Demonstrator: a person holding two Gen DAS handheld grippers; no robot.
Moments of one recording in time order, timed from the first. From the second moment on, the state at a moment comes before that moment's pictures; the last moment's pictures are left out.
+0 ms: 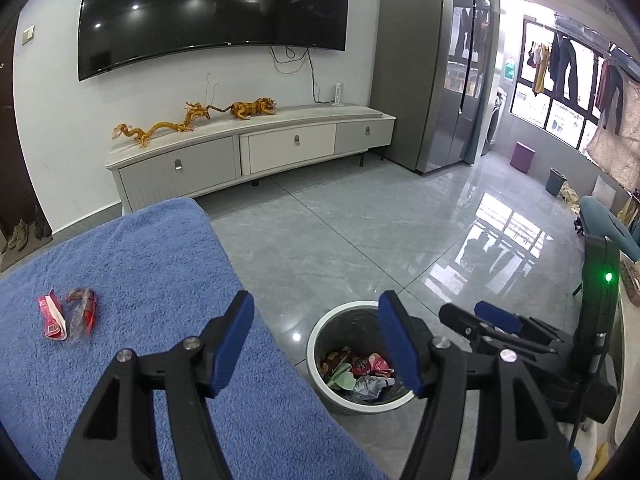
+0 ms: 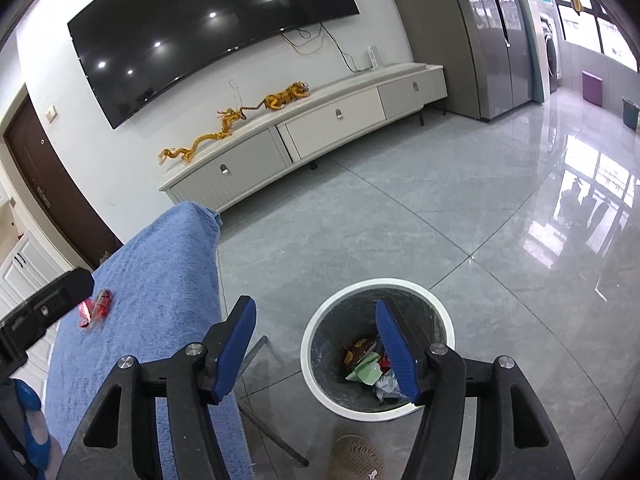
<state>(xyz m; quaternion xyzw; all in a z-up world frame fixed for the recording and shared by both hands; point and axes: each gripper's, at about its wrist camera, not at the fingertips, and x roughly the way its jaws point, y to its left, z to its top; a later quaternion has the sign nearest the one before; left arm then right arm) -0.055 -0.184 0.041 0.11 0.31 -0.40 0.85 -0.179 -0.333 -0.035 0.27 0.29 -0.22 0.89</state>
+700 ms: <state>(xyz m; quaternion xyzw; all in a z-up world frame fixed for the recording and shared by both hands) -0.079 -0.130 0.070 0.08 0.29 -0.41 0.86 -0.200 -0.298 0.013 0.23 0.25 -0.24 0.91</state>
